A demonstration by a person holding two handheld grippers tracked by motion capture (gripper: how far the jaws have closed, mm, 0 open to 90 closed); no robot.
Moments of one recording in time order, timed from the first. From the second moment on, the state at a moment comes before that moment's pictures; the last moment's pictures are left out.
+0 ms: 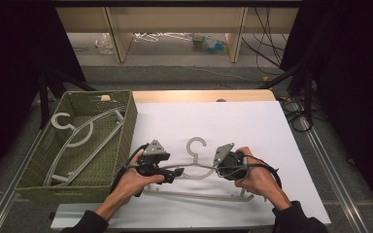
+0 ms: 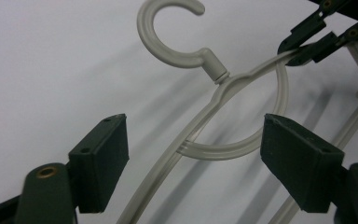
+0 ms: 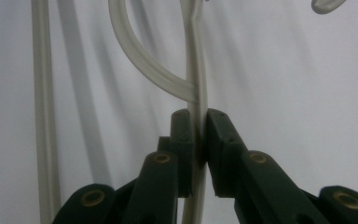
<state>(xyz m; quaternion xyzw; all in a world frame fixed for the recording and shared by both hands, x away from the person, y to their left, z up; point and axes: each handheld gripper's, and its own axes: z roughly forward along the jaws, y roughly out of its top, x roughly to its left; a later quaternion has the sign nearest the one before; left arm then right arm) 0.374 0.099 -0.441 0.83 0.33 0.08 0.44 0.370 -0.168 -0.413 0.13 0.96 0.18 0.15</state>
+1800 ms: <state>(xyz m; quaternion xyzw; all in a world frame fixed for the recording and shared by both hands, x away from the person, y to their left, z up) 0.364 0.094 -0.424 0.87 0.24 0.06 0.42 0.359 -0.167 -0.392 0.16 0.93 0.27 0.22</state>
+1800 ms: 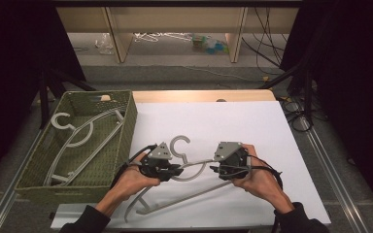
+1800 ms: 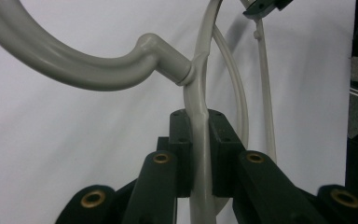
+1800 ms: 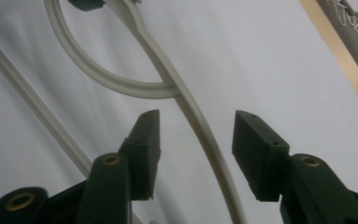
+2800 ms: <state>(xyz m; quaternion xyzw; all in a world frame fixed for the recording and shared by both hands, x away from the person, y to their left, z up) 0.367 0.147 -0.376 0.79 0.36 0.09 0.49 0.340 -0.197 -0.409 0.26 0.87 0.38 0.16</state>
